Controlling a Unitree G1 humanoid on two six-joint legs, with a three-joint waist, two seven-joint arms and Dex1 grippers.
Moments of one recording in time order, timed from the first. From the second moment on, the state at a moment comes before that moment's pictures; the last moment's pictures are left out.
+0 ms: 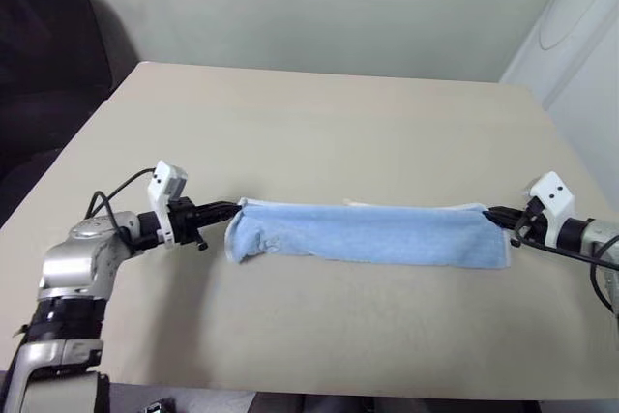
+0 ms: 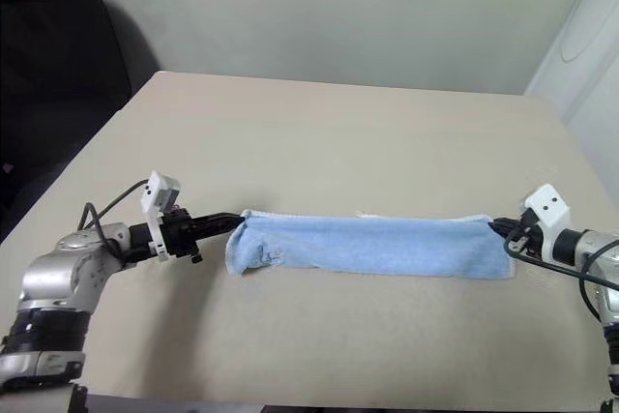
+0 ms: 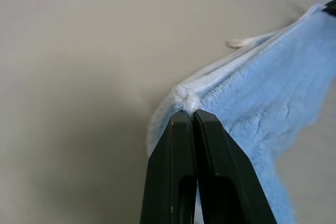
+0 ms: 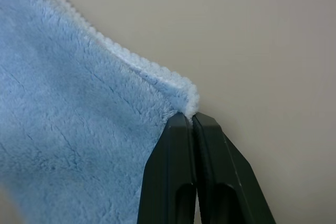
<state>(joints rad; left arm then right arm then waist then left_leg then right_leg) -0.42 0.76 0.13 0.27 -0.51 0.57 -1.08 -0.29 -0.87 -0.14 0.28 0.25 0.28 0.97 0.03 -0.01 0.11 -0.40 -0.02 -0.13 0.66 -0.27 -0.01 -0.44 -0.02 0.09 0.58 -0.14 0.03</state>
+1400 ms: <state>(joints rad) -0.37 0.73 0.30 0.14 -0.56 0.53 -1.03 -0.03 -0.73 -0.67 -0.11 0.78 1.04 0.71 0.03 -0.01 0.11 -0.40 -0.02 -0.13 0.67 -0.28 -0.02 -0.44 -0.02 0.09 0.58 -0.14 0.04</state>
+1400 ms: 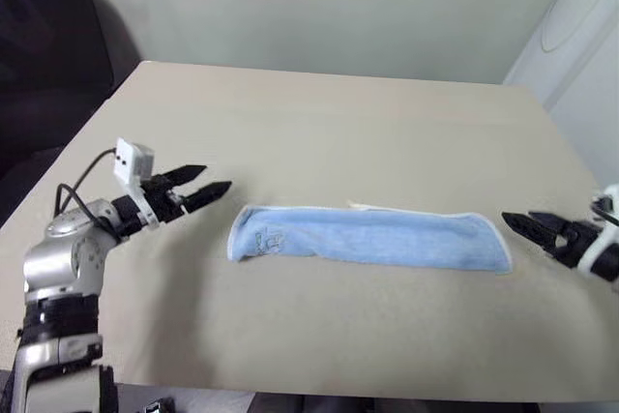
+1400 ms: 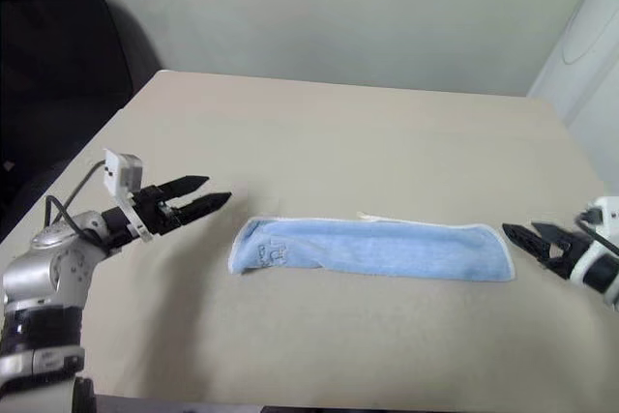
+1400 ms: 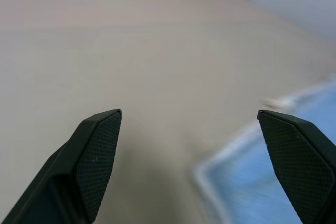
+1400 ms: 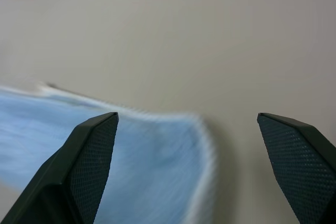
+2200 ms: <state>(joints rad) -0.30 0.70 0.11 -0.12 -0.56 0.51 -1.08 0.06 -0.43 -0.90 -0.14 1.22 1.34 0.27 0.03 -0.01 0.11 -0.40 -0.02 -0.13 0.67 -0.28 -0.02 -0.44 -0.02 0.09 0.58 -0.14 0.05</state>
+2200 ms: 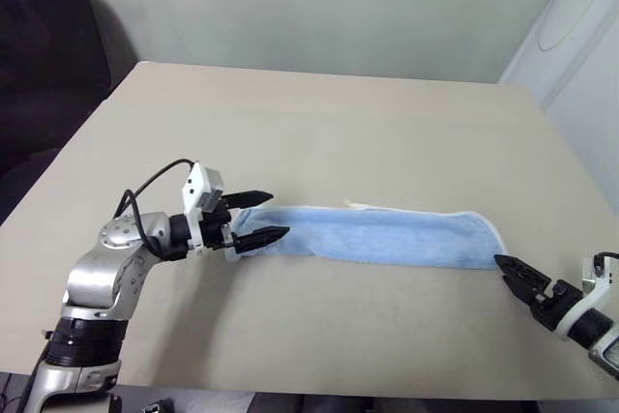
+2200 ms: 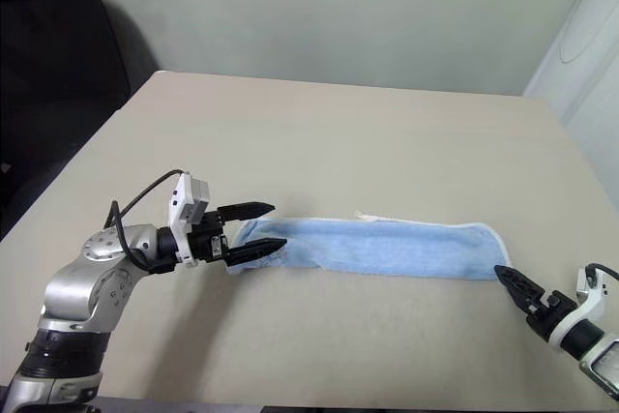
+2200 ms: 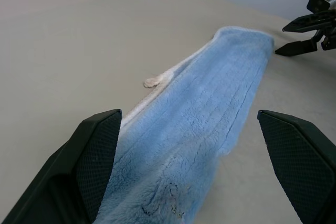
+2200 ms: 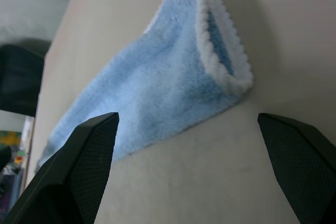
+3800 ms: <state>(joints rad) -0.26 0.66 0.10 -0.18 -0.58 0.52 -1.01 -0.03 -0.84 -0.65 -0.19 1.19 1.04 0.33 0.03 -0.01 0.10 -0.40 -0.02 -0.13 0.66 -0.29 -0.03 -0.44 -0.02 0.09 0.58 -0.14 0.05</state>
